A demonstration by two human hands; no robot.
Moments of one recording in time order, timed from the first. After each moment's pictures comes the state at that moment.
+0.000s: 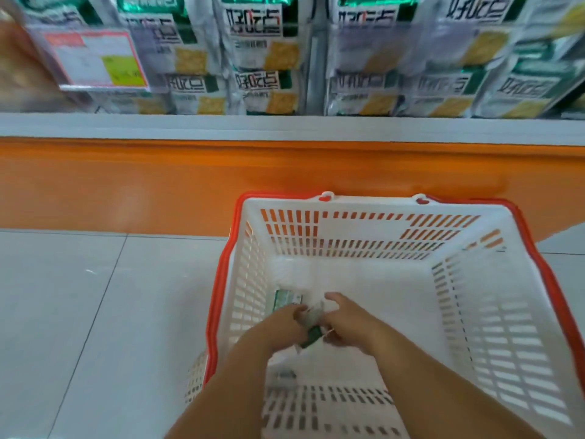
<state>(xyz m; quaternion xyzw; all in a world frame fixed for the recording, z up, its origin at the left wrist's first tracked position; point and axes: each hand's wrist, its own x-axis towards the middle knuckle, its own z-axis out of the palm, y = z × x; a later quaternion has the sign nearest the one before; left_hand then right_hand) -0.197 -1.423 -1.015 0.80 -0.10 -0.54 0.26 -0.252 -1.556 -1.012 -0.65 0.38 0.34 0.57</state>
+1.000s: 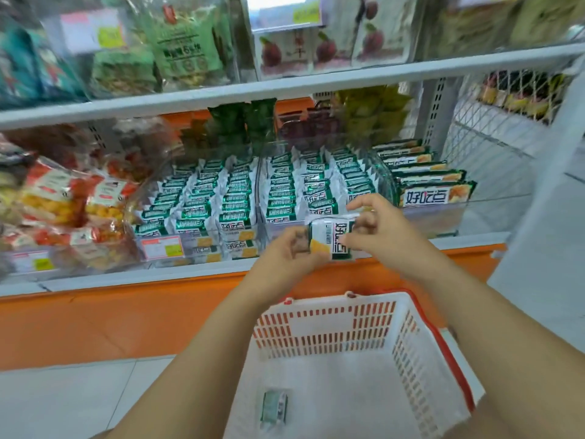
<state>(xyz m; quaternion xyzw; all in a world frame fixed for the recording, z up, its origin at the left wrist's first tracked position) -0.200 -1.500 -0.706 0.74 -0.30 -0.23 0.56 -0.278 -1.664 -0.692 -0.80 0.09 -0.15 0.58</state>
